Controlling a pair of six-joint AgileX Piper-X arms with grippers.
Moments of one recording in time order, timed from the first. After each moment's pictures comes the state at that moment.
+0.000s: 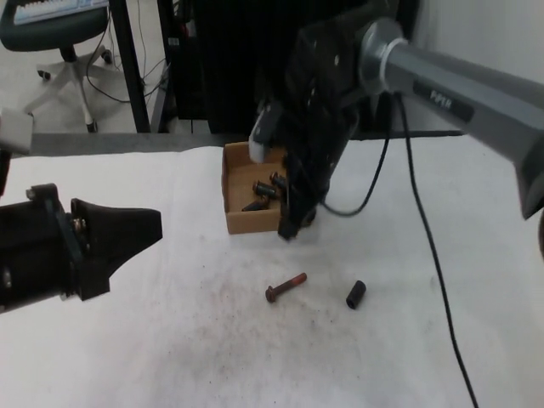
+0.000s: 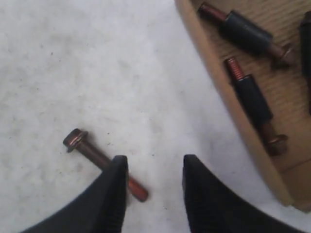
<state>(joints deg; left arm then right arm) -6.1 44.8 -28.9 13.6 47.4 -6.6 28.7 126.1 -108.4 66.7 -14.1 -40.0</state>
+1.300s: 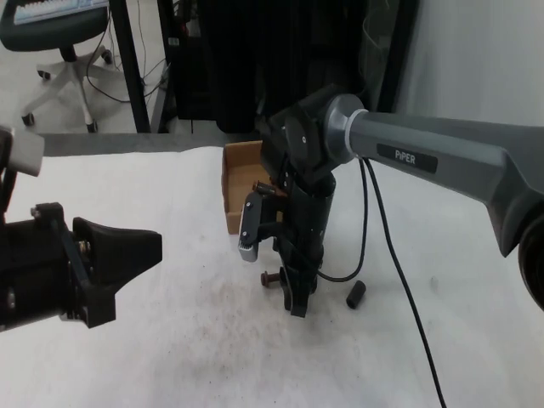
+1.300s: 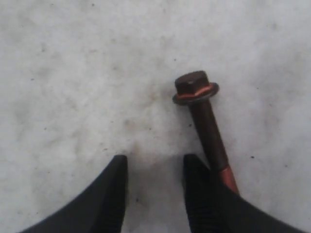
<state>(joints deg) -6.8 44.0 -28.9 19.3 44.8 -2.6 34.4 126.0 -99.5 66.0 -5.8 -49.2</state>
